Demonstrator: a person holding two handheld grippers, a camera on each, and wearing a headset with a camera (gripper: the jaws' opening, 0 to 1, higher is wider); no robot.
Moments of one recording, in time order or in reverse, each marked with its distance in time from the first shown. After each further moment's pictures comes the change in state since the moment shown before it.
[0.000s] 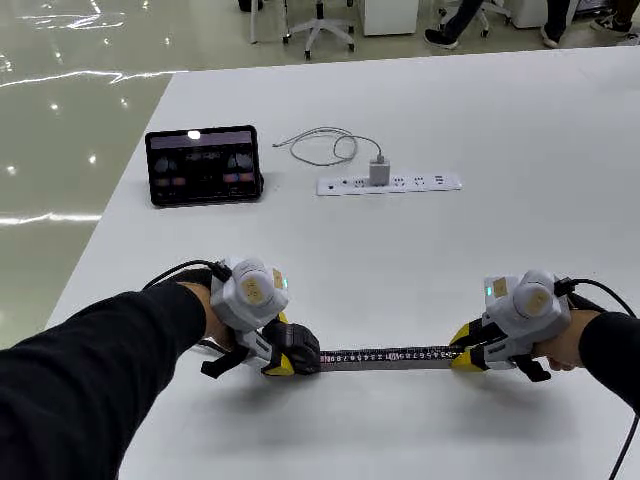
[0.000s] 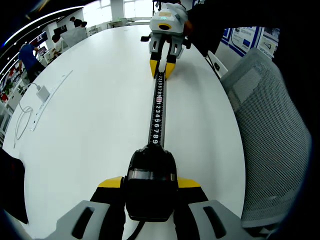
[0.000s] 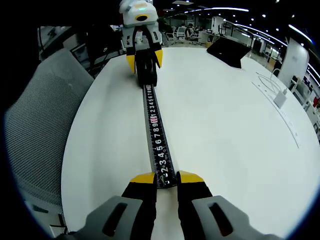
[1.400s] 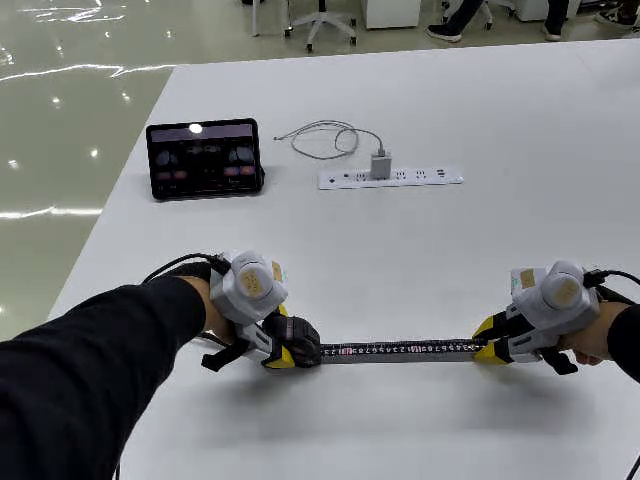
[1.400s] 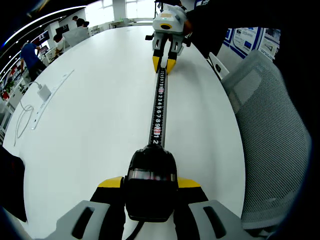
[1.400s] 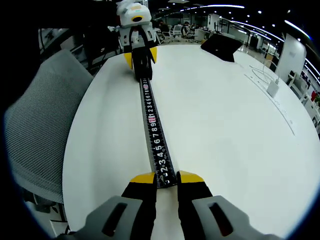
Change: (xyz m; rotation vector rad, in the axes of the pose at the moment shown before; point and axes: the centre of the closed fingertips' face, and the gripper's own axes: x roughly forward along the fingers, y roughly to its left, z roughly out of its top) left arm 0.000 0.000 0.001 -0.015 -0.007 0.005; right arm -0.023 -0.002 -0.017 0.036 0.014 -0.009
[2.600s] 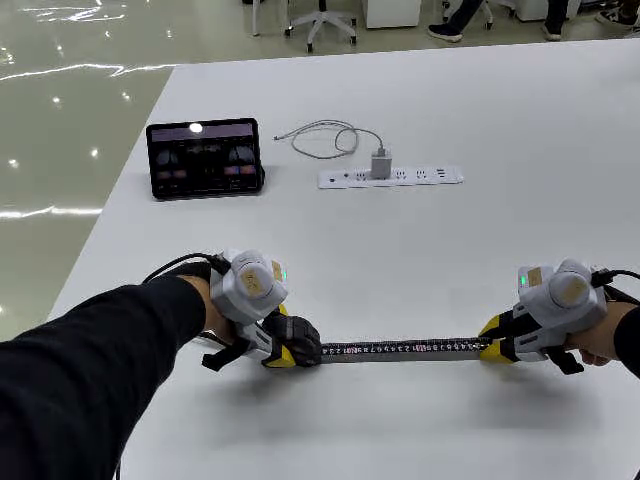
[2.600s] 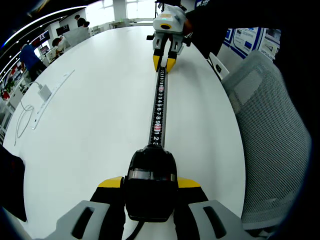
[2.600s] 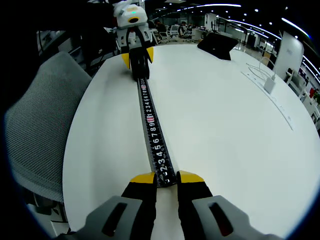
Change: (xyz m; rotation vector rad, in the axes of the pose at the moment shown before) left arm 0.000 0.000 0.000 -0.001 -0.003 0.003; right arm -0.006 -0.003 -0.006 0.023 -0.003 -0.010
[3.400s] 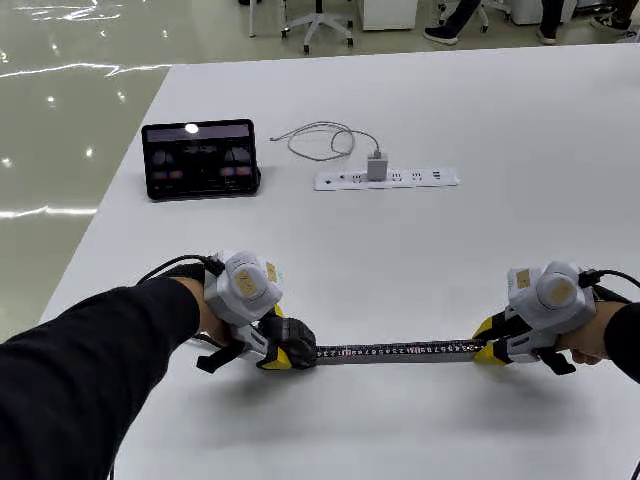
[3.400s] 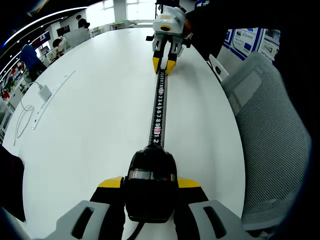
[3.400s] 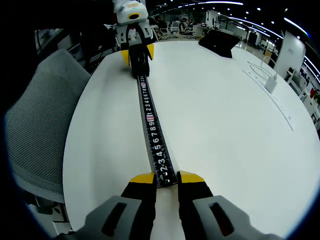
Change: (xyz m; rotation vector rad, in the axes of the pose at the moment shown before) left arm 0.000 0.000 0.002 -0.005 -0.021 -0.005; right arm 0.003 -0.001 0.000 0.006 0.038 -0.007
